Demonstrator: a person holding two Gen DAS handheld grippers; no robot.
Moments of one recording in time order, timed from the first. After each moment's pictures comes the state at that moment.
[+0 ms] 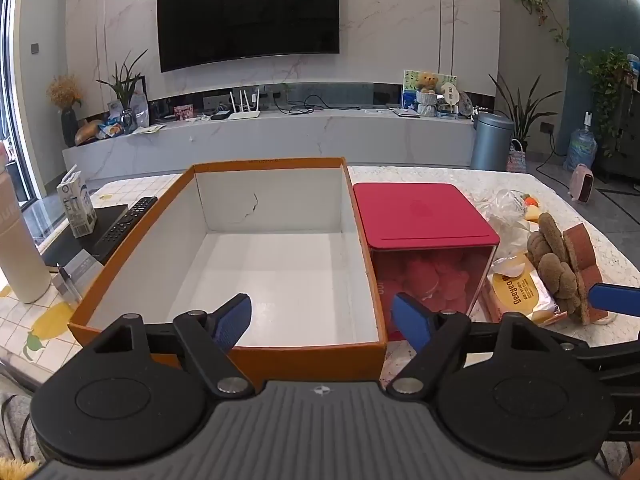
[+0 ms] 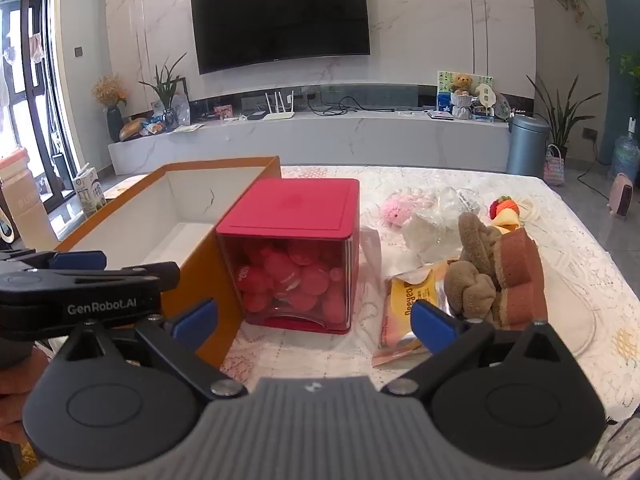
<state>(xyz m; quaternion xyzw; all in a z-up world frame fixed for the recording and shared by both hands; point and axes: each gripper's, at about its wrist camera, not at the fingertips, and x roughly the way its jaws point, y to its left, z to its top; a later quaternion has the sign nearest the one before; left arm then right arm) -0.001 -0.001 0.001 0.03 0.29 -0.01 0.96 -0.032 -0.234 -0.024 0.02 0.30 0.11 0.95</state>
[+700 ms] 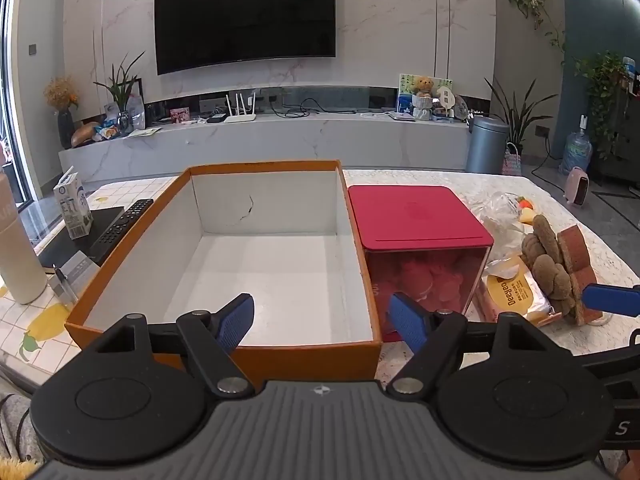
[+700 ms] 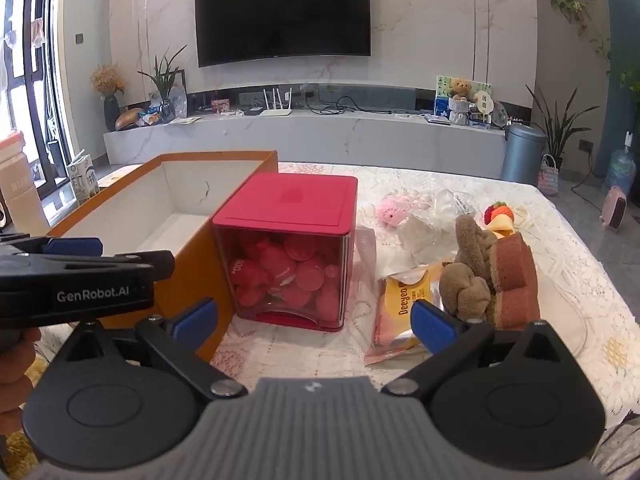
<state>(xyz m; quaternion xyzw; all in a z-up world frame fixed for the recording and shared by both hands) -0.002 0.000 -0.001 0.02 0.29 -0.02 0.96 -0.034 -0.231 -0.026 0.00 0.30 0.10 0.95</state>
